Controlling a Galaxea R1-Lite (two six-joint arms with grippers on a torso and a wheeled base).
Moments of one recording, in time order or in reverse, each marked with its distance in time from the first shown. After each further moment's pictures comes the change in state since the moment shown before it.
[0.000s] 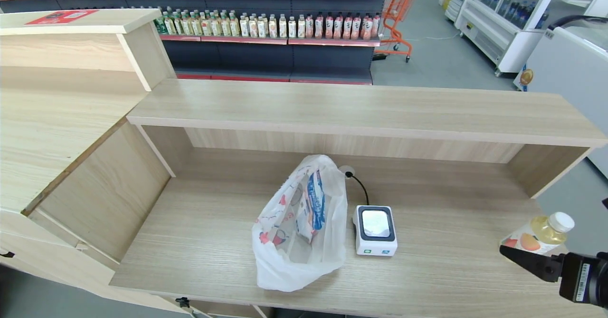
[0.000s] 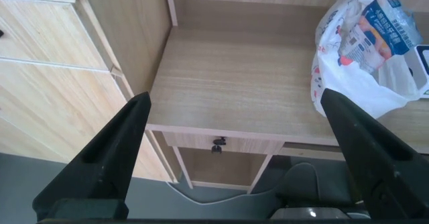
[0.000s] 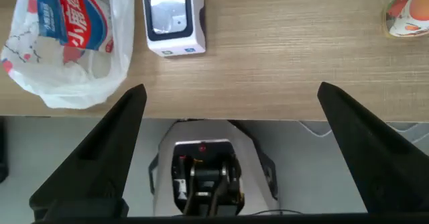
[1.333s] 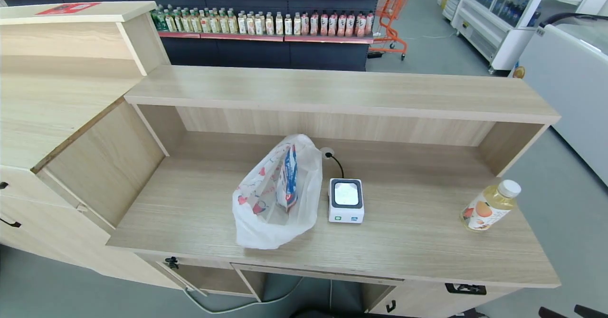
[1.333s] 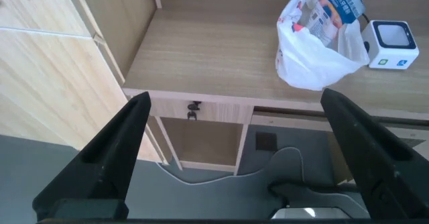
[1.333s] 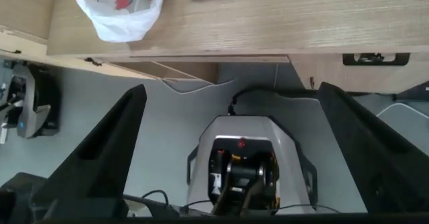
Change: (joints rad) left arm 0.001 0.000 0.000 0.000 0.000 0.003; right arm 0.025 -0.423 0.144 0.154 0.156 0.047
